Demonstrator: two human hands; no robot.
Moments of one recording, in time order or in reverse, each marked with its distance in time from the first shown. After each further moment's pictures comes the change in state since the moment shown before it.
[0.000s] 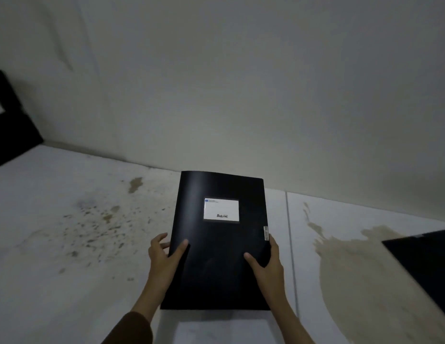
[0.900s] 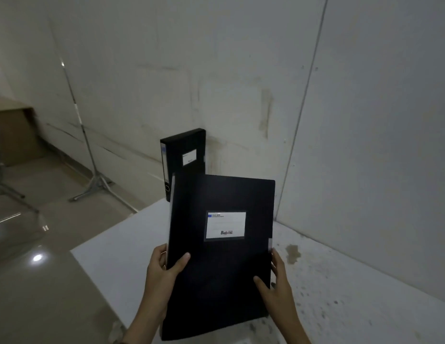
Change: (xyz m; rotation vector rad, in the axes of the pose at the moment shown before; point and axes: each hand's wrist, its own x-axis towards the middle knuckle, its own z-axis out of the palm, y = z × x) left_hand 0.102 0.054 -0.416 -0.410 0.350 0.183; right_hand -0.034 -0.191 0.405 0.028 -0.487 -0.311
